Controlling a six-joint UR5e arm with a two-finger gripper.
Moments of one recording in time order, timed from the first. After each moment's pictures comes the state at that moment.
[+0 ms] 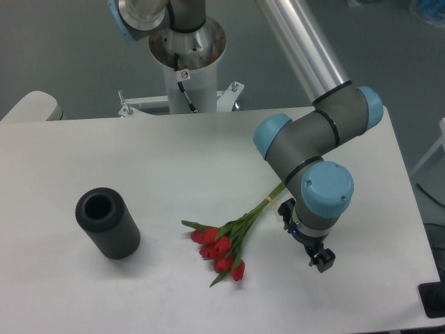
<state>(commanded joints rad) 2.53 -2.22 -1.29 -1.19 1.61 1.59</state>
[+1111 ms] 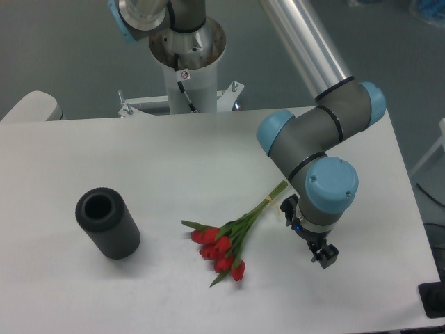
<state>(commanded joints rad) 2.54 -2.21 -1.29 -1.21 1.61 1.59</state>
